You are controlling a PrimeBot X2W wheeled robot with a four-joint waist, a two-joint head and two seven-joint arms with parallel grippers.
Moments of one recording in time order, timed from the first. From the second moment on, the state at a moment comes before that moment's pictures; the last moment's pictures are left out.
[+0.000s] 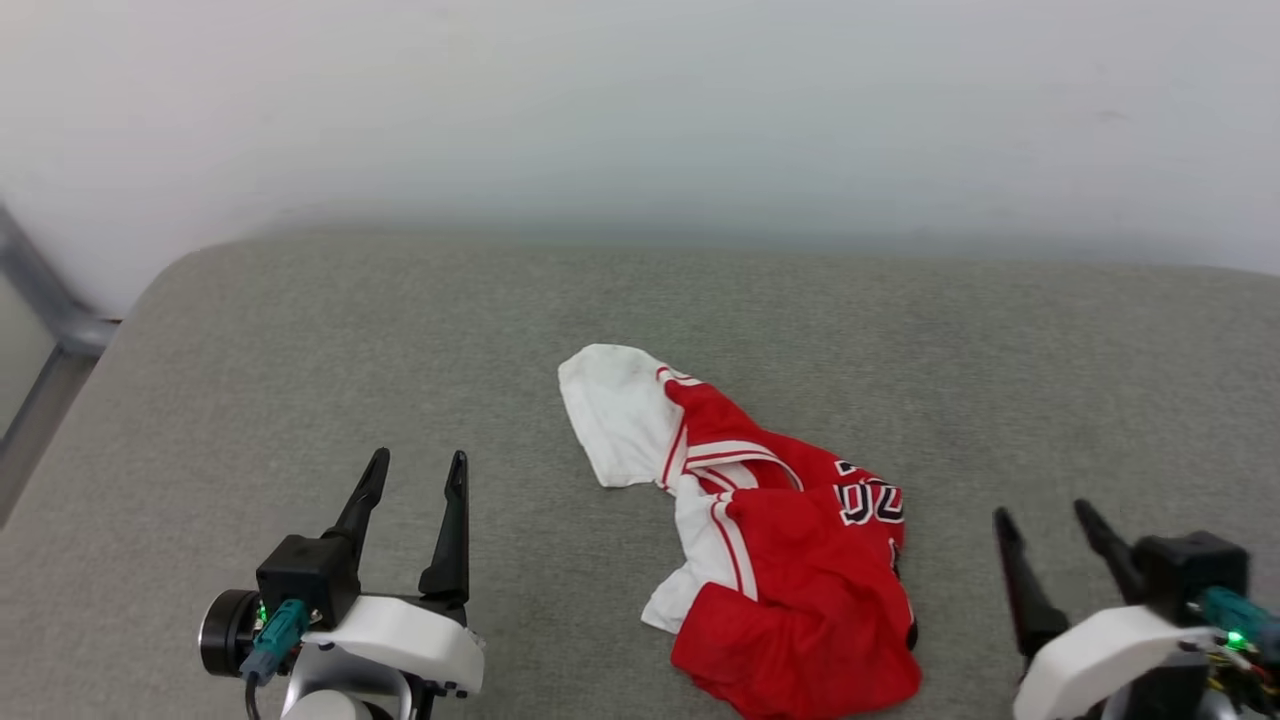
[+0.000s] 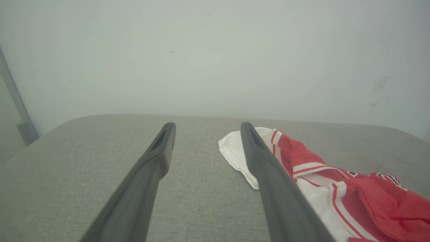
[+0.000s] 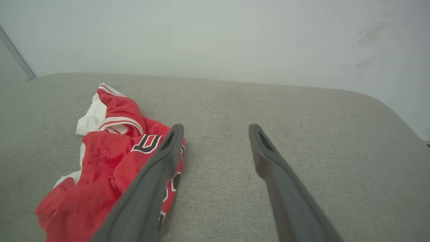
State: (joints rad) left arm -0.09 0.20 -0.22 0.16 -0.32 0.05 -0.26; right arm 0.08 -0.05 -0.07 -0.11 0.09 0.13 0.15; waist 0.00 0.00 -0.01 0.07
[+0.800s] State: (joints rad) left arm -0.17 0.08 -0.11 0.17 -0.24 -0.05 -0.26; right arm -0.14 -0.28 0.41 0.01 0.21 0.13 0.69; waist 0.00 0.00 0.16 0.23
